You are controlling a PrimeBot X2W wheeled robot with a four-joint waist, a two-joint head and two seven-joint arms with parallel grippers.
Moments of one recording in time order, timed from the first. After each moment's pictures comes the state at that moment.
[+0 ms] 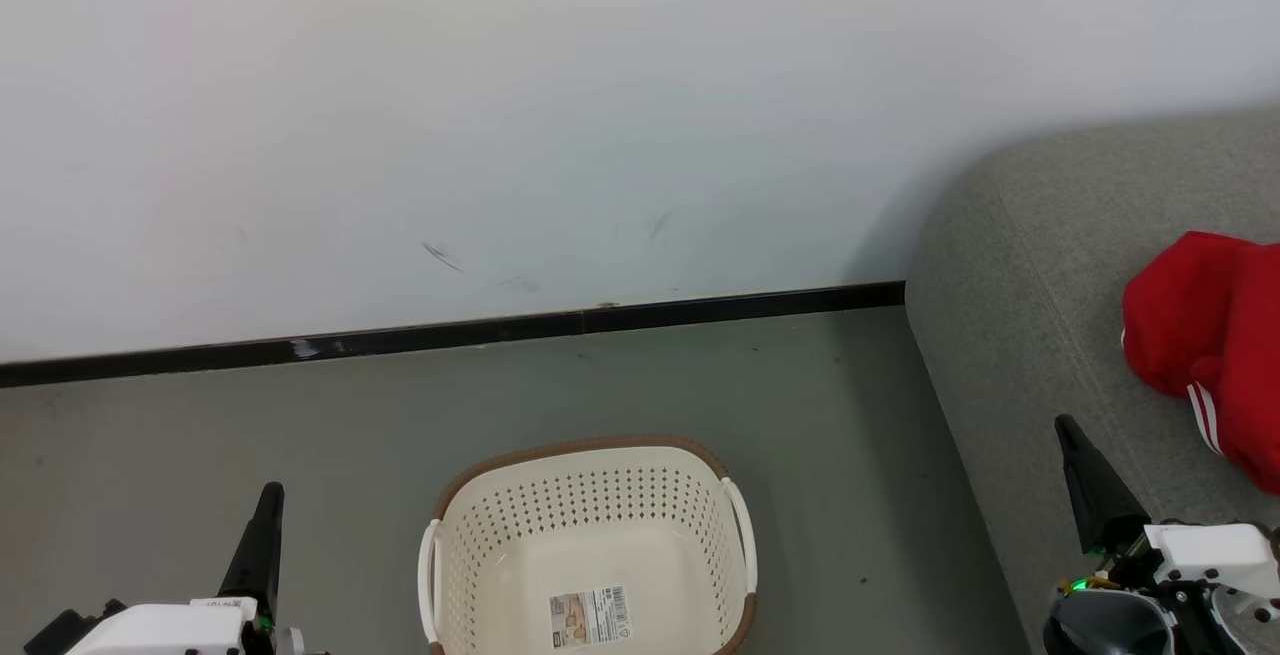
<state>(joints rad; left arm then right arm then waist) -0.07 0.06 0.05 0.28 -1.63 -0.12 0.08 -0.08 -0.05 -0.11 0.27 1.61 0.13 0.09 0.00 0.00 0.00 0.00</state>
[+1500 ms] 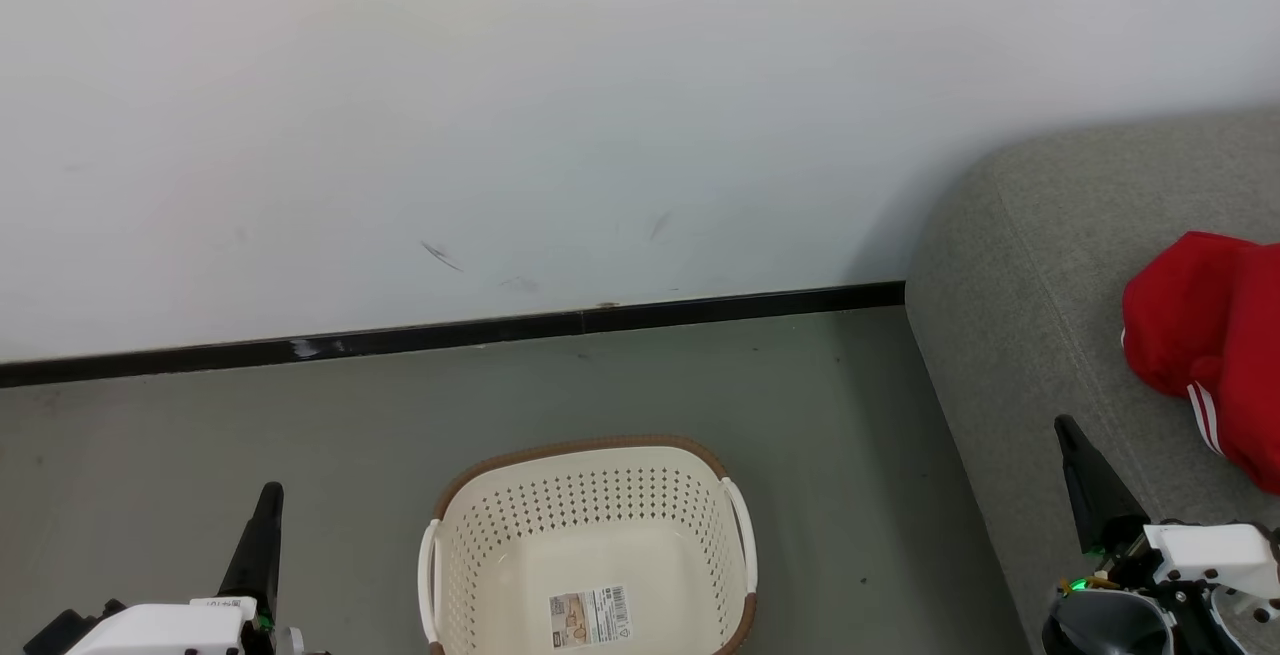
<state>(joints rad) -0.07 0.06 0.05 0.28 -1.63 -0.12 0.08 -0.08 -0.05 -0.12 0.27 1.61 0.13 0.09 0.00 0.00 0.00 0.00</state>
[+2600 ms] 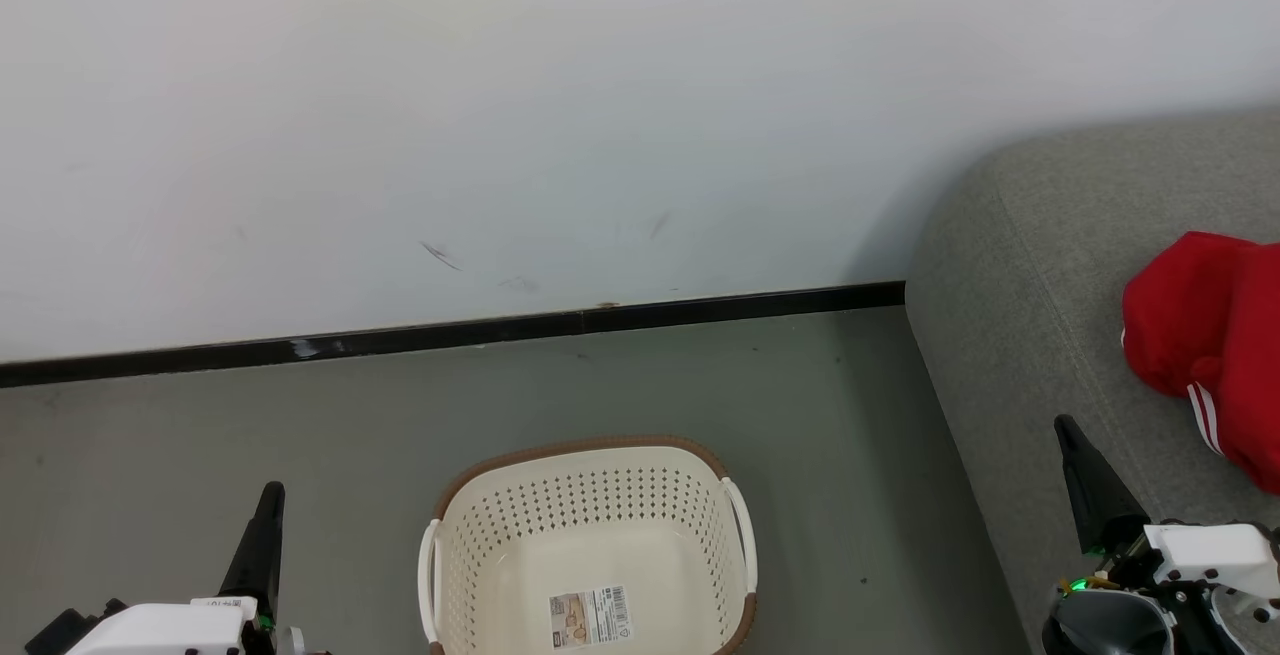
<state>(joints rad) -0.07 0.05 0.05 0.28 -1.63 -0.12 0.09 -0.08 -0.05 -0.12 0.27 1.61 0.13 0.09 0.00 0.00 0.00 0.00</state>
